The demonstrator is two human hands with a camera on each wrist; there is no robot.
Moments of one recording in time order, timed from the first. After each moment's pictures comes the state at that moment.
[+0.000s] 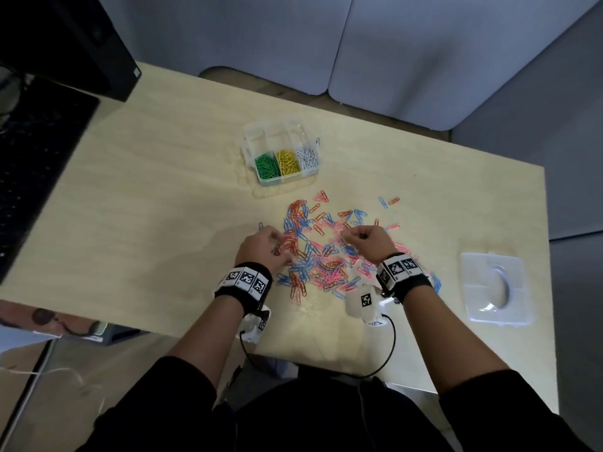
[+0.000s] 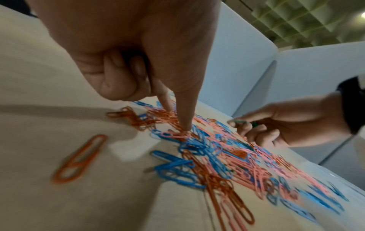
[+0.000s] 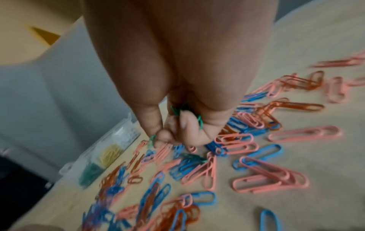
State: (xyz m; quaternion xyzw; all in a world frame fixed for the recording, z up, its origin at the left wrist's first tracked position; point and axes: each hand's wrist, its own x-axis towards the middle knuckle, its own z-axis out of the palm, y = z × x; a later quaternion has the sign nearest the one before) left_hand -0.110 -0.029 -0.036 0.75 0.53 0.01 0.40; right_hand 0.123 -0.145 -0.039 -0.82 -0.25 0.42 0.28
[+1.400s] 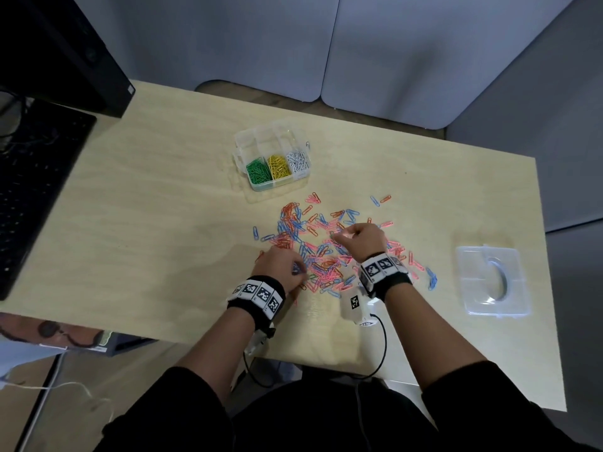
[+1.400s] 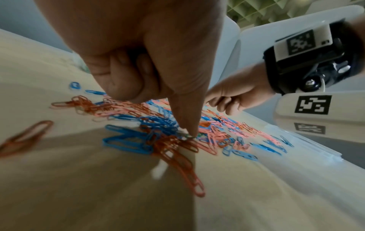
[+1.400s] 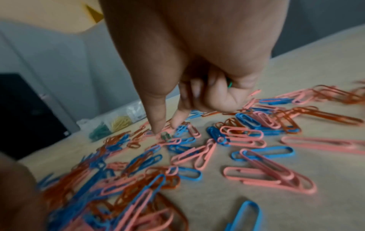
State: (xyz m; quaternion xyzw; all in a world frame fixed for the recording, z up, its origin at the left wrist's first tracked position) left_hand -0.089 -0.065 -0.022 0.85 0.40 -0.10 0.34; right_hand 0.114 -0.145 -0.033 -0.88 -0.24 0.32 0.24
